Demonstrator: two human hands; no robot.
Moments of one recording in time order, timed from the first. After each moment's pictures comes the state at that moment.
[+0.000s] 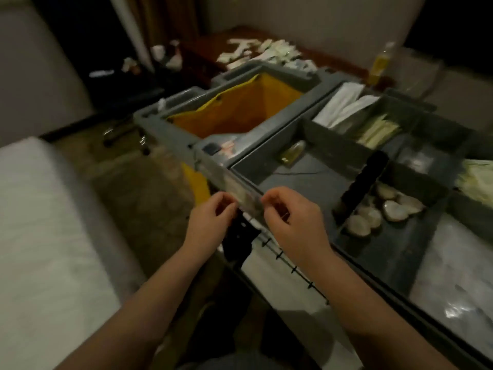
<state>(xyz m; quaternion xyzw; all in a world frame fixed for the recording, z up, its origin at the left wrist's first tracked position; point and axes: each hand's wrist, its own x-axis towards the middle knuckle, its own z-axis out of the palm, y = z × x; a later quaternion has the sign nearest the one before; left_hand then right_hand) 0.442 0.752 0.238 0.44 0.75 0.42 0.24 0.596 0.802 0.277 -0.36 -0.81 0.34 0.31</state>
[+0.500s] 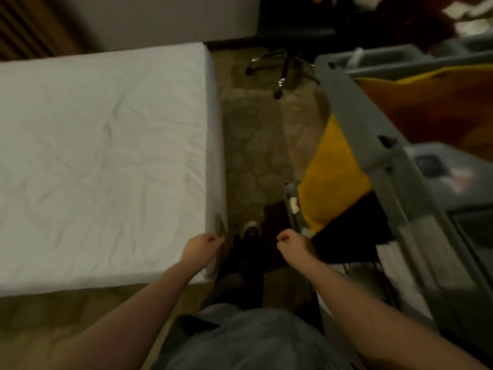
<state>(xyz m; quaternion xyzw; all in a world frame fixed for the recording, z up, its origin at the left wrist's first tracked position) 0.300 0.582 0.072 0.04 0.90 0.24 0.35 0.390 0.787 0.073 -0.35 -0.79 0.42 -0.26</state>
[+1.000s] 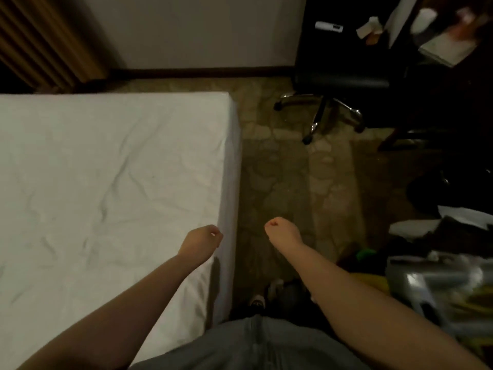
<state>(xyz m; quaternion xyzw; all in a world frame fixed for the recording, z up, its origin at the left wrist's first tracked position) -0.095 0.720 0.107 0.02 0.91 0.24 0.33 -0.053 0.912 0.094 -0.31 -0.80 0.45 -0.25</state>
